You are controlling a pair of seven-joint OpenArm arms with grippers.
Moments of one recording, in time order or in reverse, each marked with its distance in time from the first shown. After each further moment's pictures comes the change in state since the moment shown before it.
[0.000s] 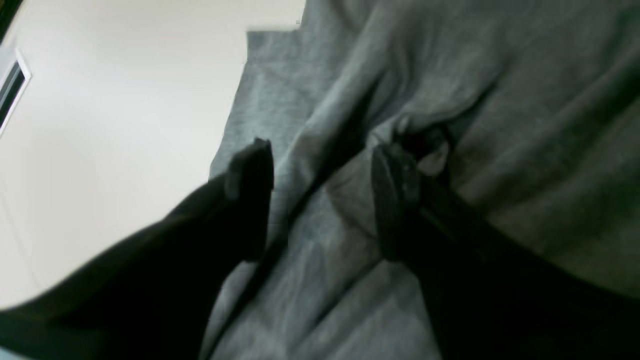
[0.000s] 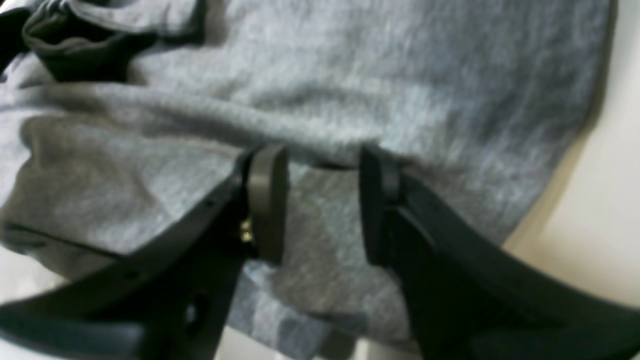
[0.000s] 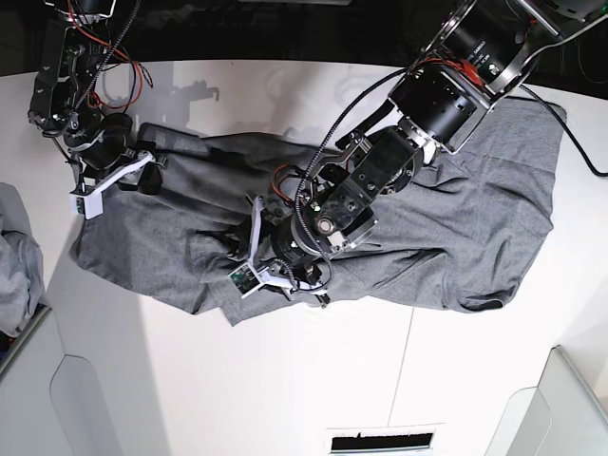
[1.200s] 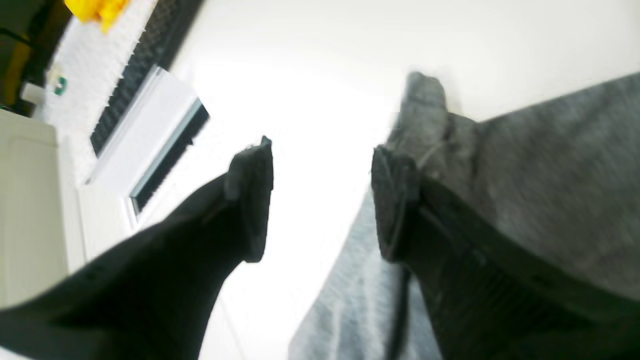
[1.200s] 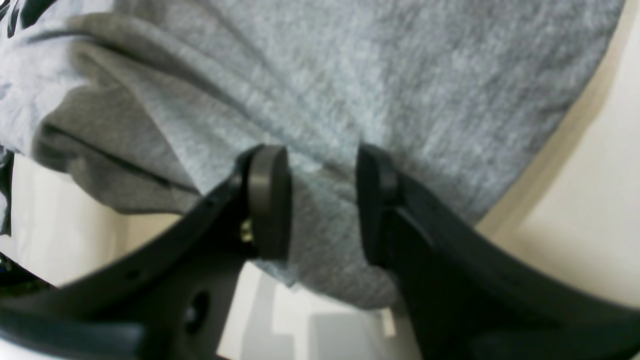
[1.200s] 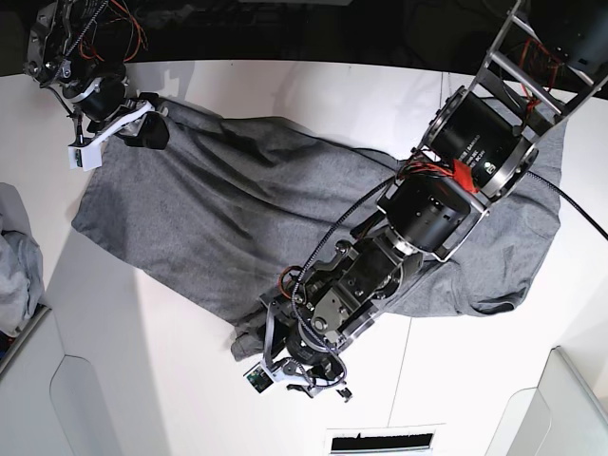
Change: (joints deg) left arm -19.5 3.0 1.6 -21.7 0.8 10.6 -5.8; right arm -13.1 0.3 2.9 5.4 6.3 3.3 -3.6
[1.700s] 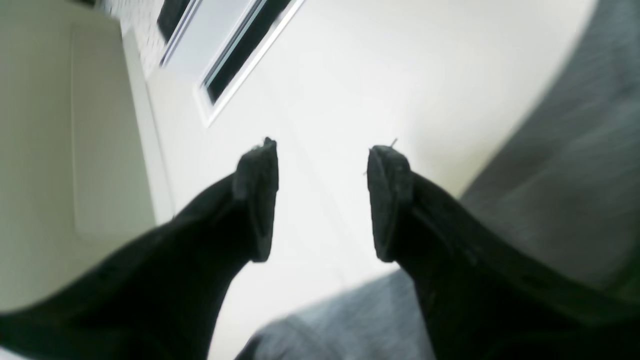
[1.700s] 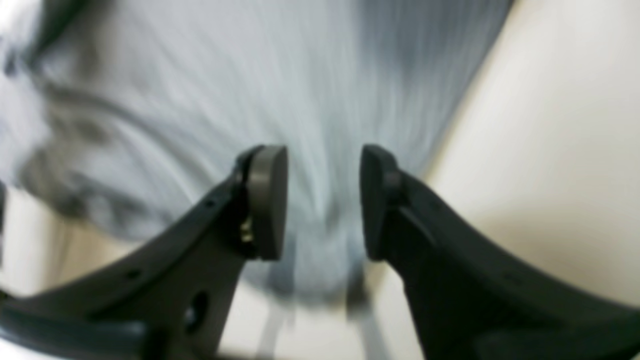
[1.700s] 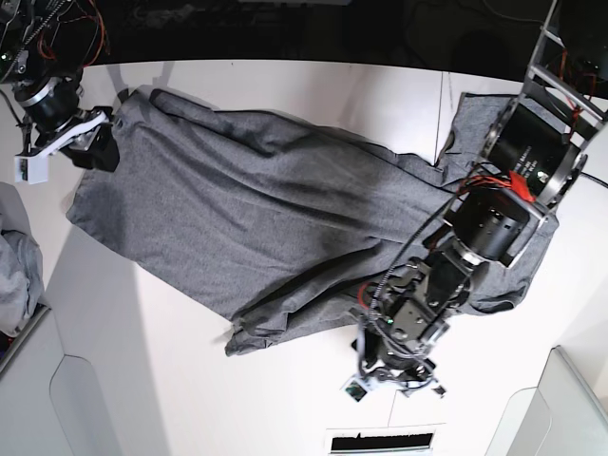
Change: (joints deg) left arm -1.2 -12.9 0.2 0.0 -4.4 3.5 7.1; right arm -0.5 1.1 7.2 16.9 5.7 0.4 -2.4
